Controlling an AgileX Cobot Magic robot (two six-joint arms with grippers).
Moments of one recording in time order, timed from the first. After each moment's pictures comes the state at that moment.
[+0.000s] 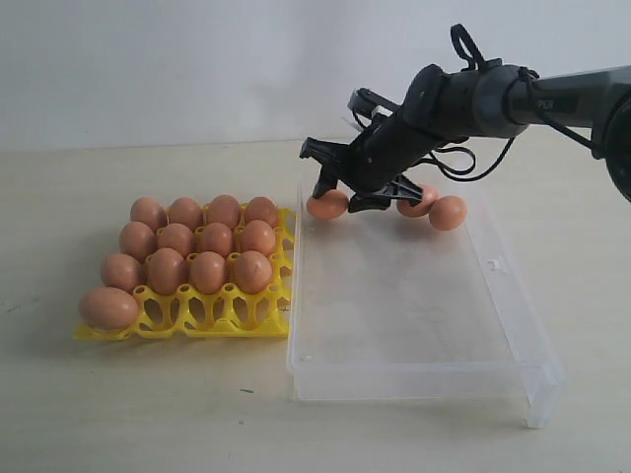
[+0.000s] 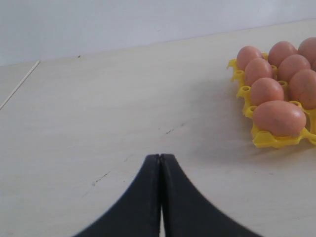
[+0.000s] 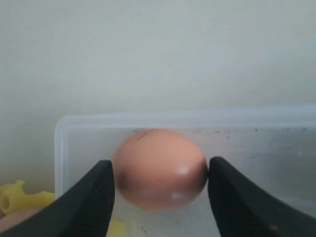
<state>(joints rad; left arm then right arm) 0.04 0.00 0.00 0.10 0.39 0.03 0.35 2.38 -1.82 0.51 0.58 0.13</state>
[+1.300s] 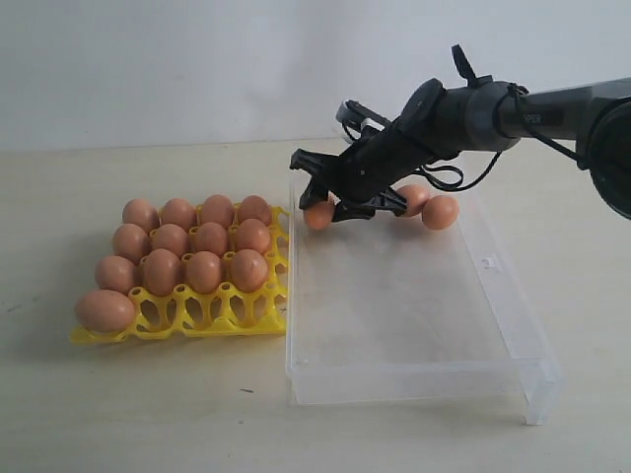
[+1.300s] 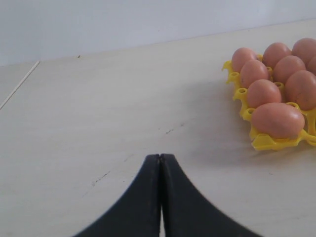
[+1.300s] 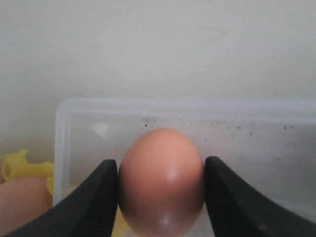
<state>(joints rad) 0.04 0.00 0.00 0.10 0.39 0.03 0.35 2.42 -1.82 0.71 0.61 -0.11</state>
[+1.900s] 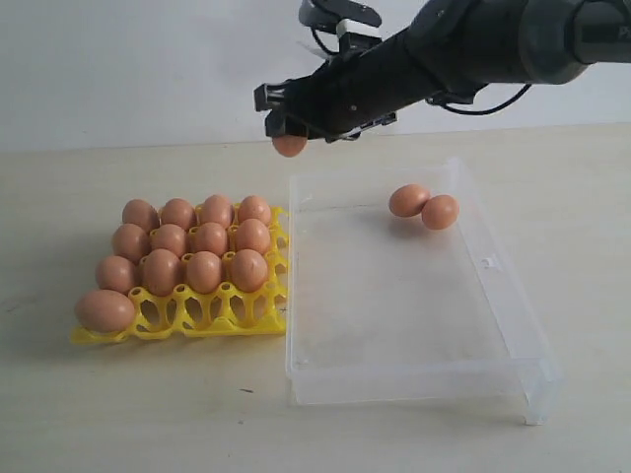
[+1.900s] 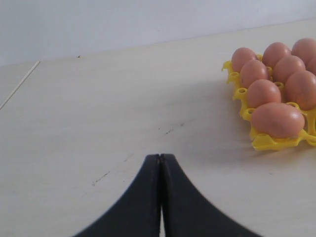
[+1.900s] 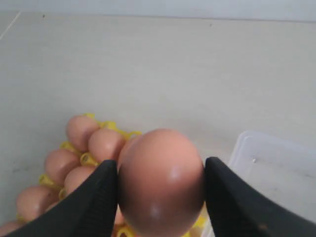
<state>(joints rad) 0.04 0.00 0.00 0.10 0.39 0.03 0.47 2.03 -1.55 0.84 0.42 -0.54</state>
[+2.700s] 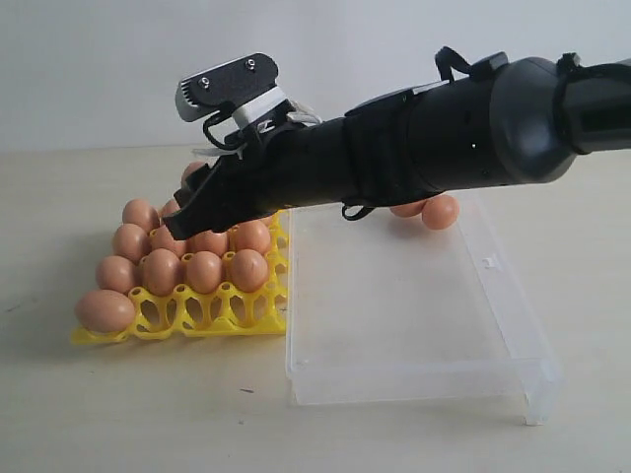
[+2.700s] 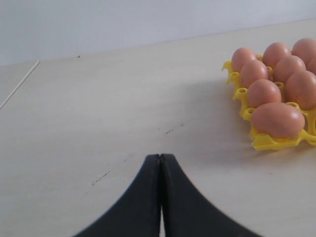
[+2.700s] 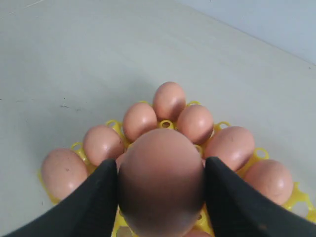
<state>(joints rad) 0.04 0.00 0.00 0.10 0.39 0.03 0.73 1.90 -1.24 1.74 0.19 -1.78</state>
